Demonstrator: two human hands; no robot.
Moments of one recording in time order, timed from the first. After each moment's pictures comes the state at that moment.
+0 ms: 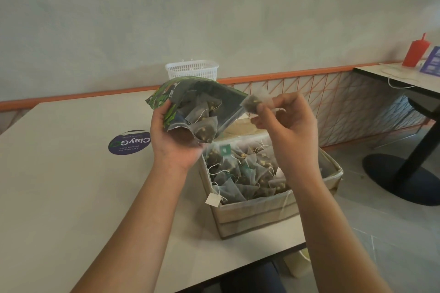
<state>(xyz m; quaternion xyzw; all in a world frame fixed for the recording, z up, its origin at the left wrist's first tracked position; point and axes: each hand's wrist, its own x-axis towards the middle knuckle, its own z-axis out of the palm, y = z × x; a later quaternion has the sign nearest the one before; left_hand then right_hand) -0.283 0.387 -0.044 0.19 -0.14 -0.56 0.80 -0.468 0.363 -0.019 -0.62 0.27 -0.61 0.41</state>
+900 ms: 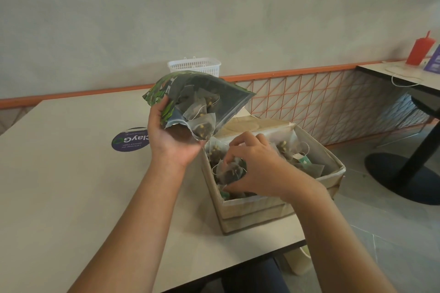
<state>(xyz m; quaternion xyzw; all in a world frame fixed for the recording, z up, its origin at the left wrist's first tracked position) -0.282 0.396 -0.039 0.19 -0.14 -0.55 0.80 -0.458 0.367 -0.042 -0.93 0.33 -0.09 0.16</state>
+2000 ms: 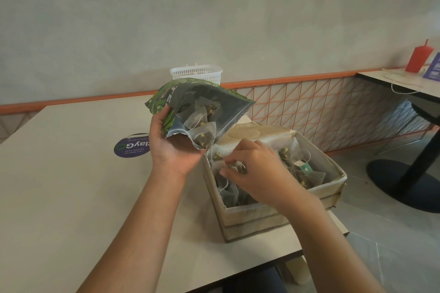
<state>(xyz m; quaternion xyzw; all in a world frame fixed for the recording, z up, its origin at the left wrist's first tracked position) -0.280 0.402 -0.040 0.17 -0.15 -0.56 0.79 -0.452 0.373 -0.047 -0.91 0.34 -0.20 0.12</state>
